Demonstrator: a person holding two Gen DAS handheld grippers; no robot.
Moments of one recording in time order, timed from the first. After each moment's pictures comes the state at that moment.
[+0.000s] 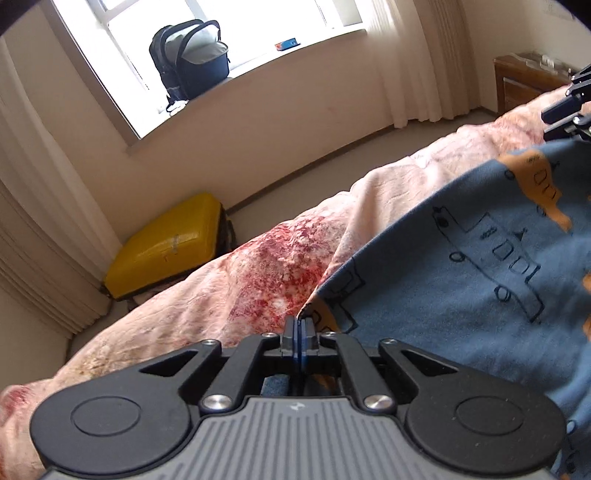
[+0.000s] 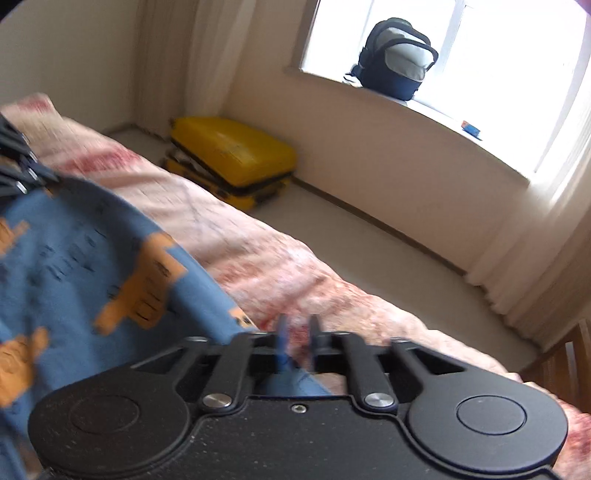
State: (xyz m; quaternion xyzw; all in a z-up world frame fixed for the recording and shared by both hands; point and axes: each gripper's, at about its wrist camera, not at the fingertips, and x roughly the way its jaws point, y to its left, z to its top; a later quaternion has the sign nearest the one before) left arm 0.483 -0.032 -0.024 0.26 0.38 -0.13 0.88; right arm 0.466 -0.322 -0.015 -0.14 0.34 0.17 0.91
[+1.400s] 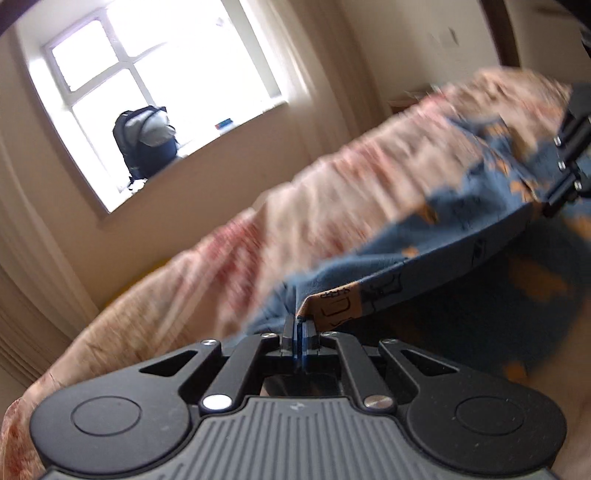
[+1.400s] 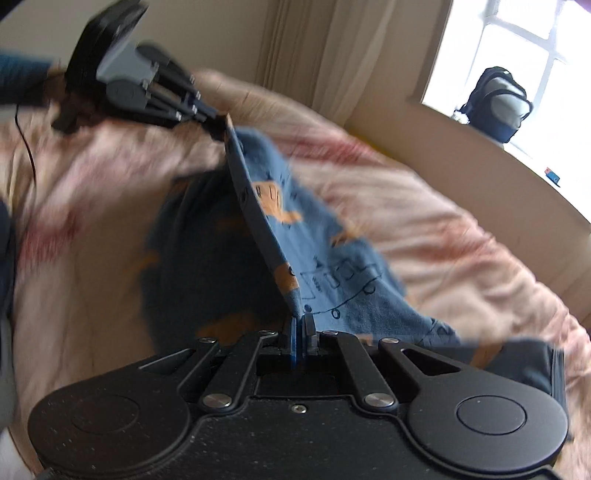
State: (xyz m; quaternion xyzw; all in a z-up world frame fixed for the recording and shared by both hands) left arm 0.229 0.037 0.016 0.31 0.28 -0.25 0.87; right arm 0.150 -0.217 0.007 -0.24 0.35 0.29 0.86
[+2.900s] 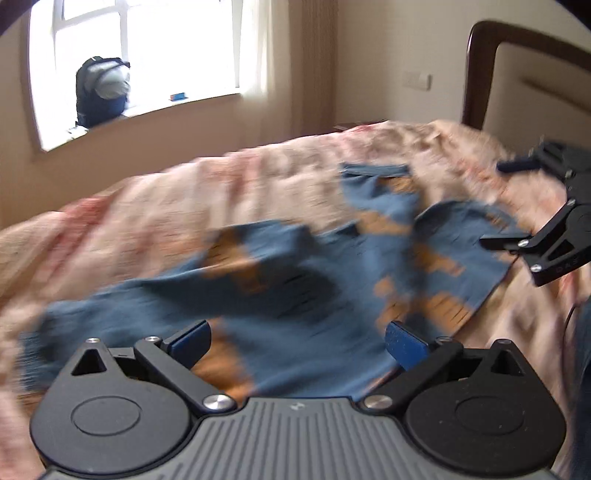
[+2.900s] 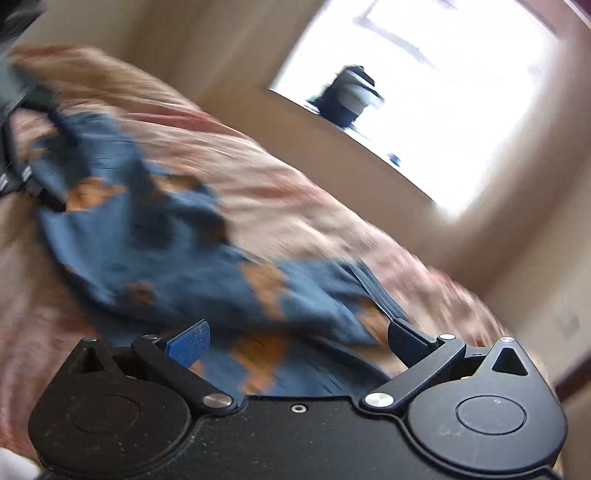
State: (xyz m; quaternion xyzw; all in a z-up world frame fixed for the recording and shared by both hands) left arm 0.171 -0.087 -0.010 0.12 0.34 -0.35 0.87; right arm 0.087 -0.313 0.009 -0.21 0.31 0.00 0.93
